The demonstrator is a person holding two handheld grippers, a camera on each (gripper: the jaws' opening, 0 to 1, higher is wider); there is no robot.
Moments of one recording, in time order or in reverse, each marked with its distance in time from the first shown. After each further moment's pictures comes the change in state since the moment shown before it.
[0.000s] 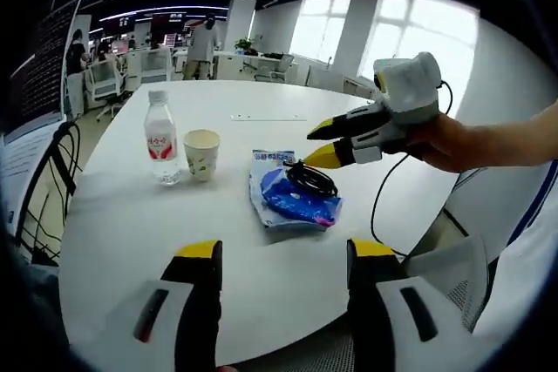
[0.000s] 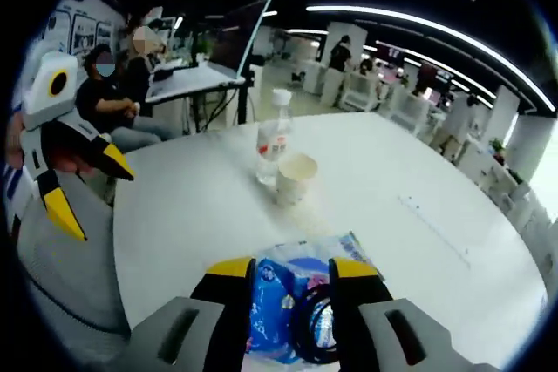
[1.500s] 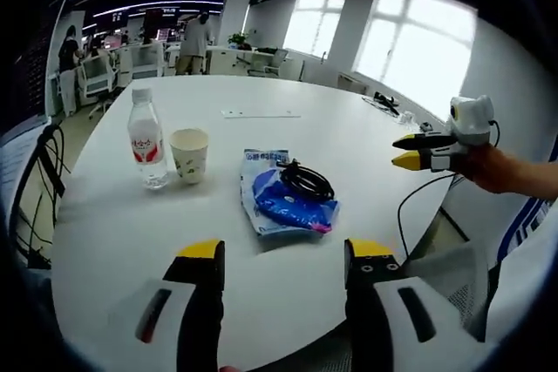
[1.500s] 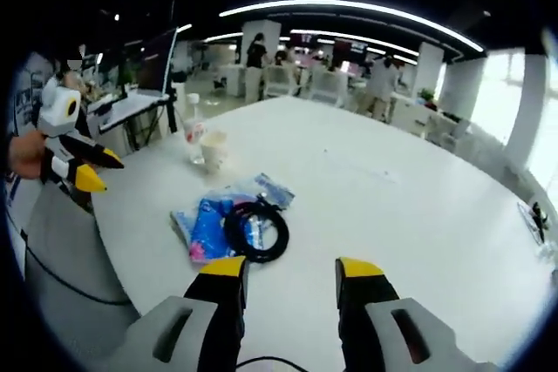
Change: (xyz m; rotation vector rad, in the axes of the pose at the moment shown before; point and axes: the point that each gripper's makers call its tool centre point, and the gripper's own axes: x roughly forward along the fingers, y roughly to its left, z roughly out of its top) left arm 0.022 -0.003 0.006 -0.002 0.031 -0.041; right arm -0.130 -0.062 -0.097 0.297 0.004 -0.281
